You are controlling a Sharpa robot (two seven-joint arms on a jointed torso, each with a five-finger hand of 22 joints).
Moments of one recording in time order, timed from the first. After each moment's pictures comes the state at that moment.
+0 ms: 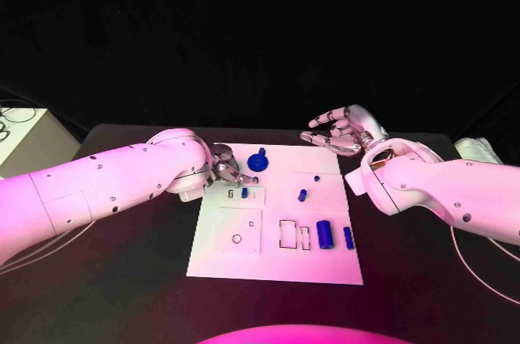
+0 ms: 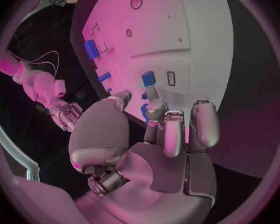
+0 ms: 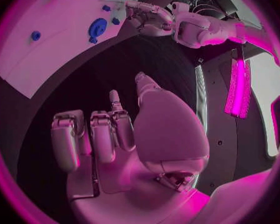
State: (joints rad) left arm 1.30 -0.60 -0.08 1.33 -1.05 0.11 -0.53; left_hand 0.98 -0.18 0.29 0.29 0.15 0.95 0.04 0.68 0.88 1.28 -0.03 1.22 0.97 1.46 -0.09 1.57 1.31 0.07 1.35 0.04 1.44 1.24; right arm 1.30 -0.88 -0.14 1.65 -0.83 -0.76 -0.08; right_hand 1.31 -0.18 0.10 0.29 0.23 0.91 0.17 0.19 0.29 1.47 0.08 1.48 1.31 1.47 0.01 1.56 1.31 0.01 1.47 0.11 1.55 1.31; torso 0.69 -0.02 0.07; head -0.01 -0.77
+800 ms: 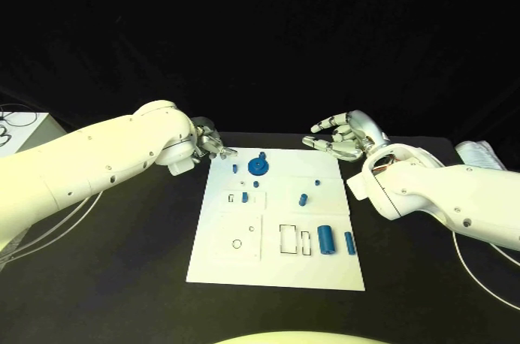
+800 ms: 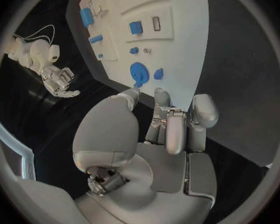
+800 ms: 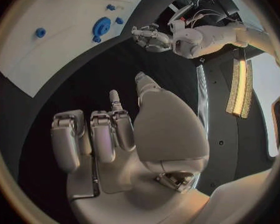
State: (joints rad) left arm 1.36 -0.56 -0.01 1.12 -1.01 0.12 -0.52; left_hand 1.15 -0.12 0.31 0.29 0.11 0.82 0.11 0.55 0.78 1.07 0.04 1.08 0.75 1.46 -0.02 1.51 1.31 0.10 1.22 0.09 1.34 1.09; right arm 1.30 -0.87 -0.14 1.64 -0.83 -0.76 -0.08; right_hand 1.31 -0.18 0.10 0.29 0.23 0.91 0.17 0.19 0.29 1.47 0.08 1.48 1.31 1.47 0.01 1.56 1.31 0.01 1.47 0.11 1.55 1.31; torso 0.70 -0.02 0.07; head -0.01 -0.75
